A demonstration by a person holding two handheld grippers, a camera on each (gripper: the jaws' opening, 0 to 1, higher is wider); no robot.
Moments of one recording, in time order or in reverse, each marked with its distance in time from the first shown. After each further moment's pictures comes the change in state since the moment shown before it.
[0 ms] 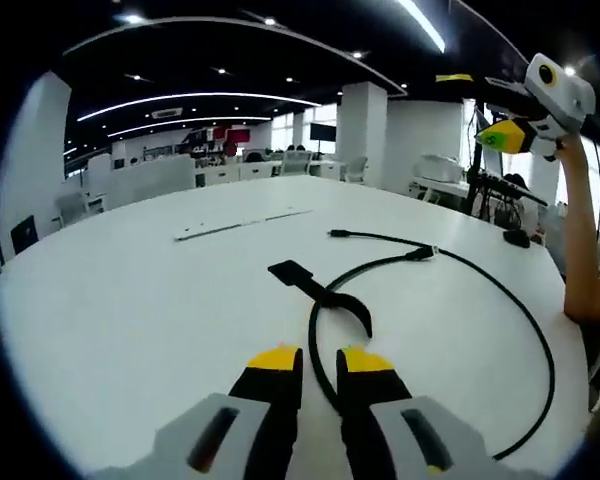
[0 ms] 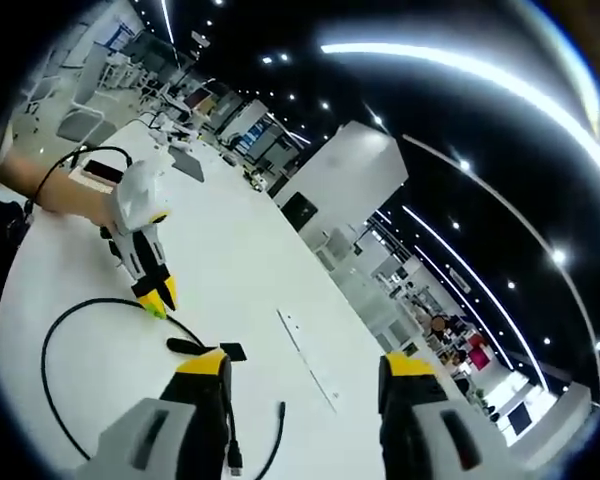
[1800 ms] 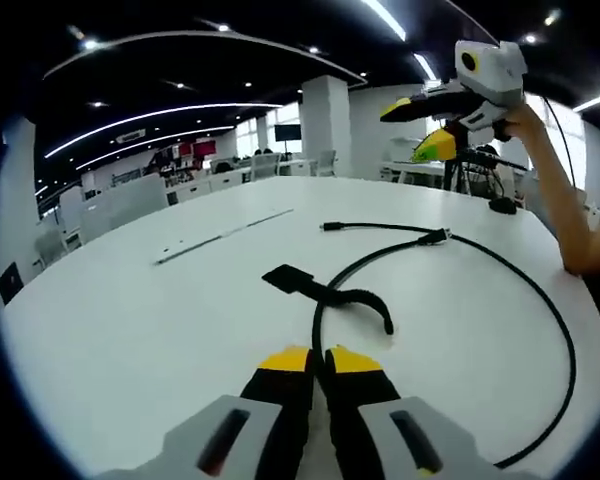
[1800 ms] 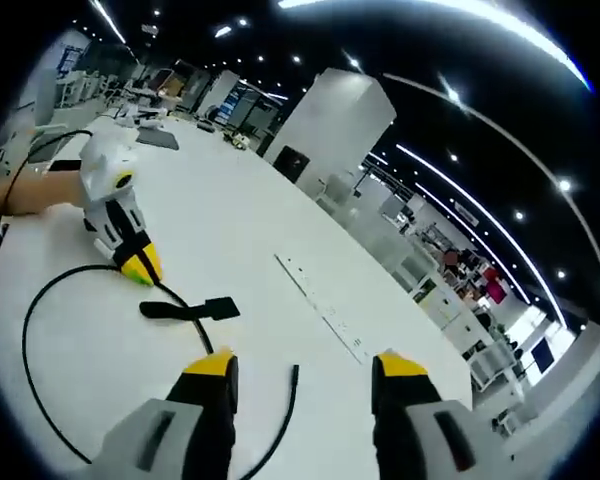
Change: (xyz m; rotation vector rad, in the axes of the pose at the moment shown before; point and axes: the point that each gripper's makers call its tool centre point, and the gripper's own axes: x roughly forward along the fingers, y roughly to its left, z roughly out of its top) left arm 0.019 0.014 0.000 0.153 0.000 -0.108; right arm 0.059 0.002 -0.088 0.192 0.232 0.056
